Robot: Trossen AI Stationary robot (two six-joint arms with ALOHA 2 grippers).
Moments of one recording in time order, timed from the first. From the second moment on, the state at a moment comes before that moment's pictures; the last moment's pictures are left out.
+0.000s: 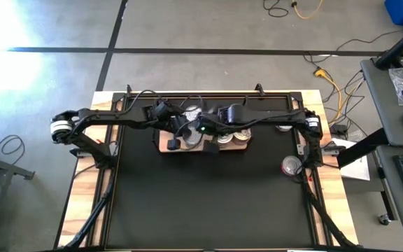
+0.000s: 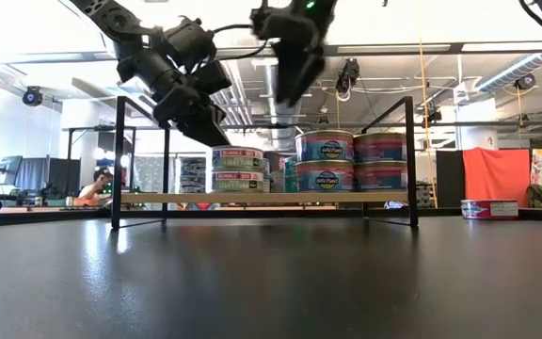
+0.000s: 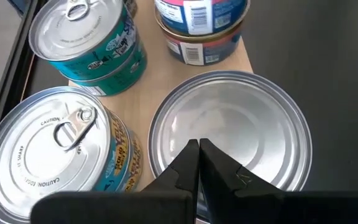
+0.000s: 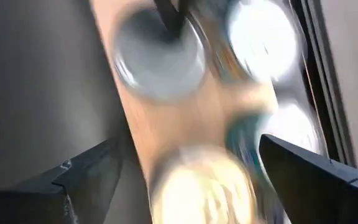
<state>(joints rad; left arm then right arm) 0.38 1.52 0.86 -0.21 0.18 0.45 -0.07 1.97 1.92 -1.12 0.25 0.09</state>
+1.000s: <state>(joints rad) 0.37 1.32 1.03 -0.26 0.38 0.29 -0.15 1.94 1.74 -1.15 0.19 0.33</state>
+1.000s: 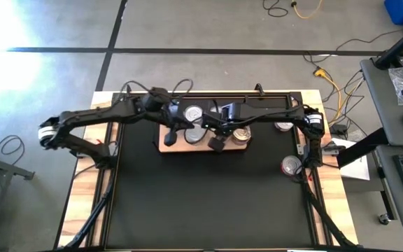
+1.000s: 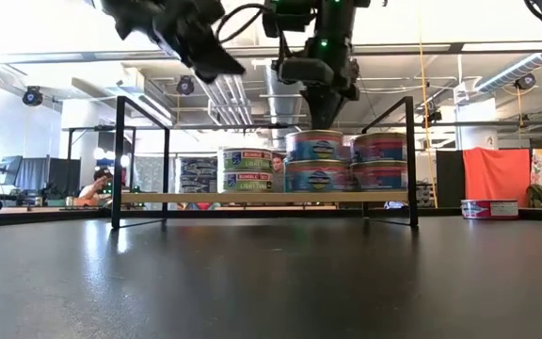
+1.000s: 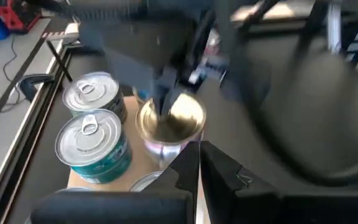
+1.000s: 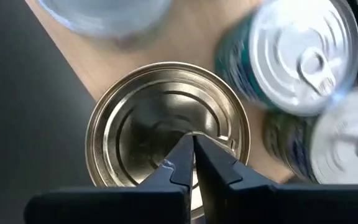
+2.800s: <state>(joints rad) -0.37 1.39 1.02 -0.25 -0.07 -0.52 0.46 1.70 0.83 -1.49 0.02 1.45</state>
